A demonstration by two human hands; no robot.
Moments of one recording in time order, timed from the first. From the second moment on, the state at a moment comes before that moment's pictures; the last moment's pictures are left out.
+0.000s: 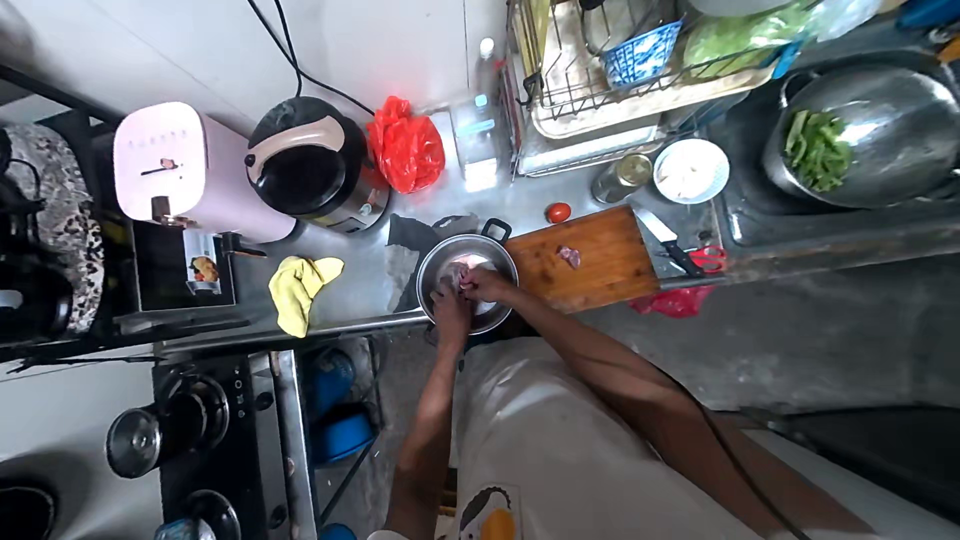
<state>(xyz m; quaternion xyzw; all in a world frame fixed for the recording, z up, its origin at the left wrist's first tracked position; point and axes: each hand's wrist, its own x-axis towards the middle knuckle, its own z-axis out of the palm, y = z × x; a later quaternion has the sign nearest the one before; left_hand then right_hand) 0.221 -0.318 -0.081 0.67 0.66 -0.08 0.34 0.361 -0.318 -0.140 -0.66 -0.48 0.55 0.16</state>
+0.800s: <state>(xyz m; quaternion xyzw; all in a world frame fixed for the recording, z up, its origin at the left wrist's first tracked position) 0.197 -0.299 -0.076 0.65 0.66 0.01 0.39 0.352 -0.321 -0.169 -0.64 -0.46 0.57 0.24</state>
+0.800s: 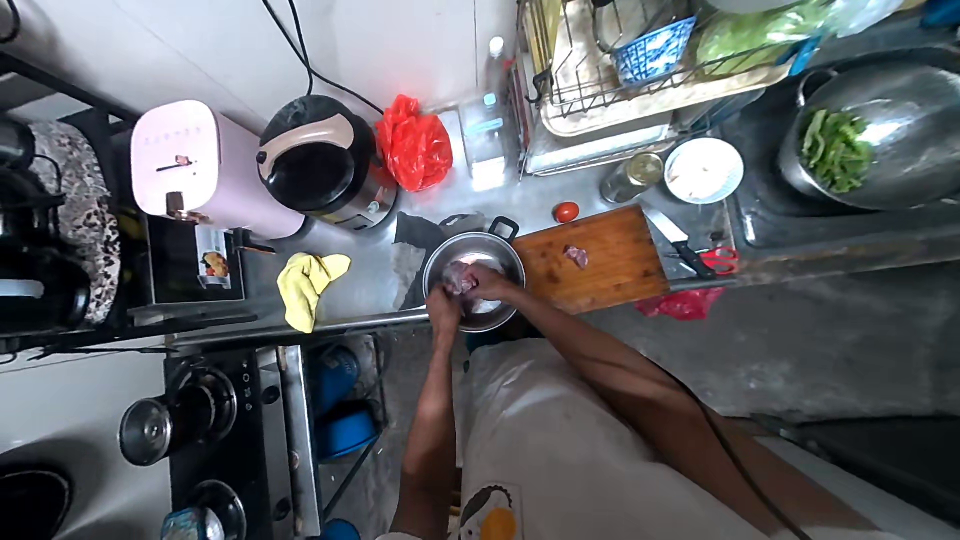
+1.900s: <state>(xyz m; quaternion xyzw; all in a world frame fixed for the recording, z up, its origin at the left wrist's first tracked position) 0.197 -0.281 -0.087 0.74 0.59 -0.03 0.31 0.424 -0.369 -0.007 -0.67 -0.40 0.56 0.28</state>
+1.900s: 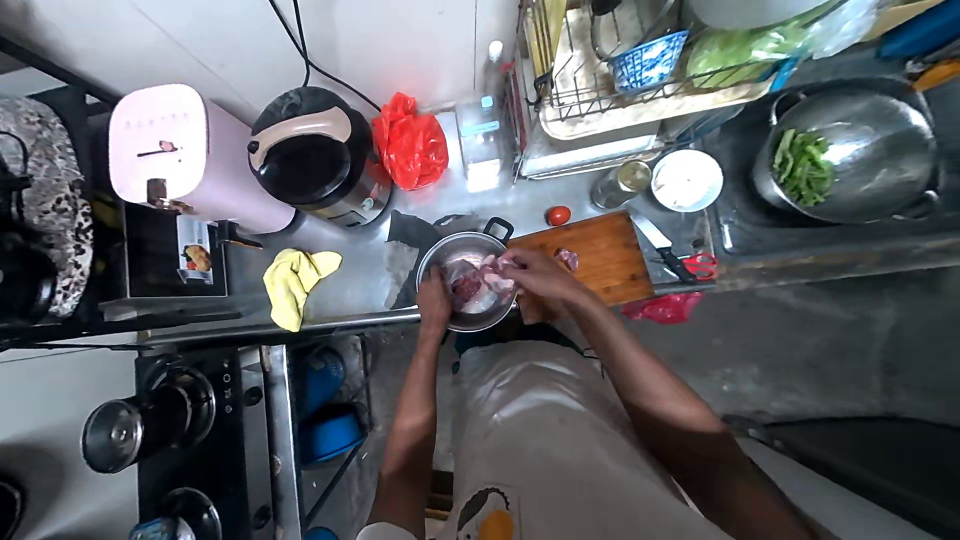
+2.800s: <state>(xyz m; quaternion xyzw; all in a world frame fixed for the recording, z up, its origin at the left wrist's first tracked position) 0.223 -0.271 -0.131 0.79 0.53 -0.17 0.25 0.491 -0.450 -0.025 -0.86 -0.38 0.17 0.28</state>
